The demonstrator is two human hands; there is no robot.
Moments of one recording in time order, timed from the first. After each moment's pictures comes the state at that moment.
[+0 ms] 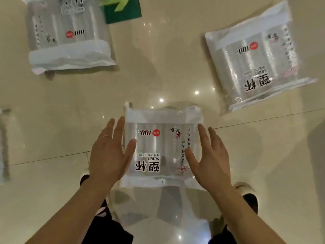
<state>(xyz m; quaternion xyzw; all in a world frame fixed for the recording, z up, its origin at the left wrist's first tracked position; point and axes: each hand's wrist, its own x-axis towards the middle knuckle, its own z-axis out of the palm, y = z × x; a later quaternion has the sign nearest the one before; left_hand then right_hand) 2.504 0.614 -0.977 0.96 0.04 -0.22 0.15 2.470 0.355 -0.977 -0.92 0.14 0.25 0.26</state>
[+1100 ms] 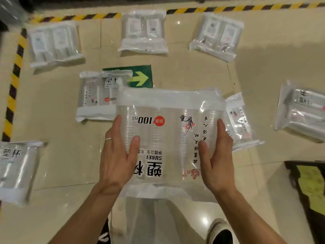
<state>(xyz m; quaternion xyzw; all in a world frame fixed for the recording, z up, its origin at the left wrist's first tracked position) 2.587 0.583 -0.787 0.92 0.12 -0.01 0.37 2.577 0.346 -0.786 -0.90 0.10 0.00 0.42</state>
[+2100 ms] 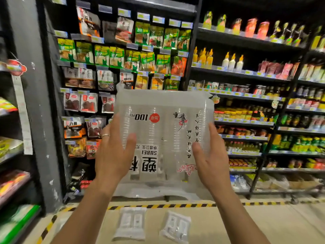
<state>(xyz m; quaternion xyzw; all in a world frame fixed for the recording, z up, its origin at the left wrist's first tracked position) 2.604 0.547 0.074 0.82 -0.04 0.43 0.38 2.605 0.311 0.072 -0.82 -0.12 -0.41 0.38</state>
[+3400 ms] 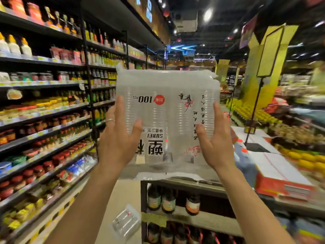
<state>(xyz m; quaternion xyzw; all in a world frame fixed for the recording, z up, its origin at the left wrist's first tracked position) 2.412 0.337 0.148 0.67 -0.52 0.18 0.50 2.191 0.239 0.136 -0.73 0.33 -0.60 0.04</state>
